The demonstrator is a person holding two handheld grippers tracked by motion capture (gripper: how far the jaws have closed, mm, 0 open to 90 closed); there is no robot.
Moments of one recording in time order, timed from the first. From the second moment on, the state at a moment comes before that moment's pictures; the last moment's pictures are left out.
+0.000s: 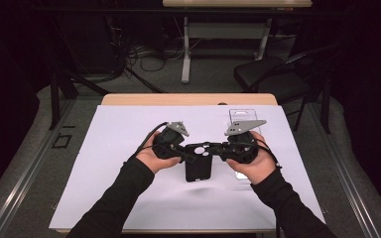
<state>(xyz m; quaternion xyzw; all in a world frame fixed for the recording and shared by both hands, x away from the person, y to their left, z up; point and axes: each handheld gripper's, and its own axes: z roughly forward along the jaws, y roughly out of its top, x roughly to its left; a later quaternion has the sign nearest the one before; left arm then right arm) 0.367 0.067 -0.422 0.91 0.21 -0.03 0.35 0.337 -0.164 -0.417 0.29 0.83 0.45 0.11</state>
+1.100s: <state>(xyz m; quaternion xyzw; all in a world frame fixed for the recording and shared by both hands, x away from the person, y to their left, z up) 0.367 0.066 -0.425 0.91 0.21 -0.02 0.36 0.333 -0.162 -0.417 0.32 0.82 0.45 0.12</state>
